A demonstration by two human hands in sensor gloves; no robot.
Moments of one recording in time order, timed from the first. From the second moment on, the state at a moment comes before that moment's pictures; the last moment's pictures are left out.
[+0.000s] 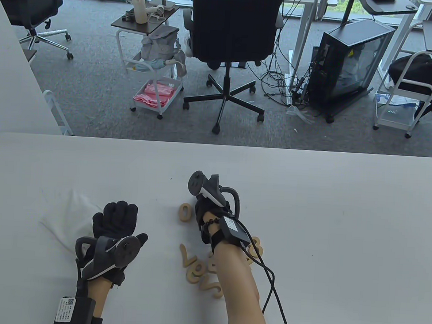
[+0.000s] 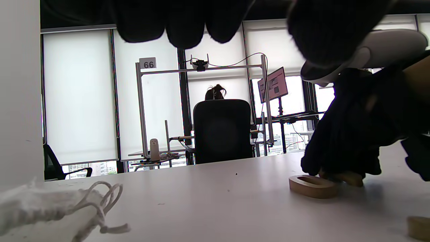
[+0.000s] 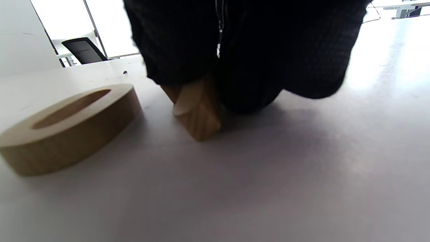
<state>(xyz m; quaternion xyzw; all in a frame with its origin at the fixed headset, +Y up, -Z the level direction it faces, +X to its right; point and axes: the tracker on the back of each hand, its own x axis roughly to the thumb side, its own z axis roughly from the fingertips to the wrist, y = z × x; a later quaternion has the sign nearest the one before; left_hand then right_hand) -0.254 -0.694 -0.343 0.14 -0.10 -0.03 0.98 -0.037 -0.760 -0.542 0.03 0.08 0.99 0.09</state>
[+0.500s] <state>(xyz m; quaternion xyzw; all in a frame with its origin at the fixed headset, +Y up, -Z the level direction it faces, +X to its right) -0.255 -0.693 -0.341 0.15 -0.10 -0.03 0.98 -0.037 -0.762 -0.540 0.01 0.08 0.99 0.08</state>
